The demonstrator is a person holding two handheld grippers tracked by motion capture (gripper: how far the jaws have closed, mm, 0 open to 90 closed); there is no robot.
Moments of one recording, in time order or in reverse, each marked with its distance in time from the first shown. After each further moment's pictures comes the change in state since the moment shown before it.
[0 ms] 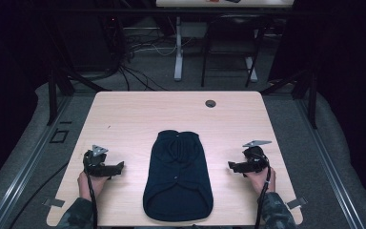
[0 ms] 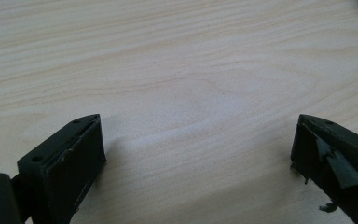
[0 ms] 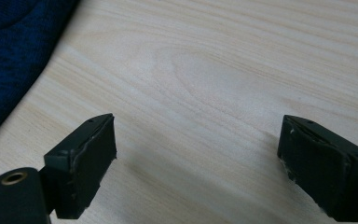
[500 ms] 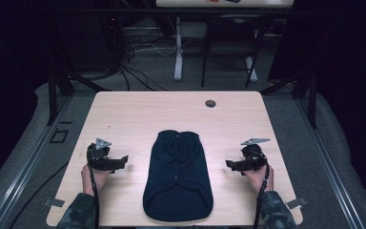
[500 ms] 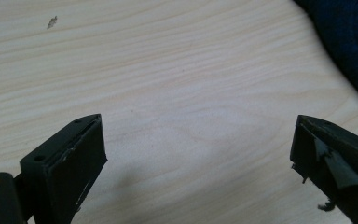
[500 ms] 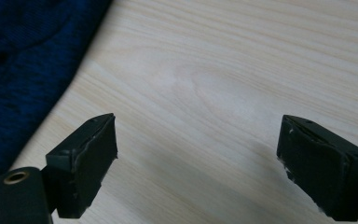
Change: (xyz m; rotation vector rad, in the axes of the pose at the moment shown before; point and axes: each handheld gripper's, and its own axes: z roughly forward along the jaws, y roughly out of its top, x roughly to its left) left arm -0.005 0.024 0.000 -0.036 -0.058 -0.001; right arm 0.006 0.009 -0.002 -0.012 0.034 -0.012
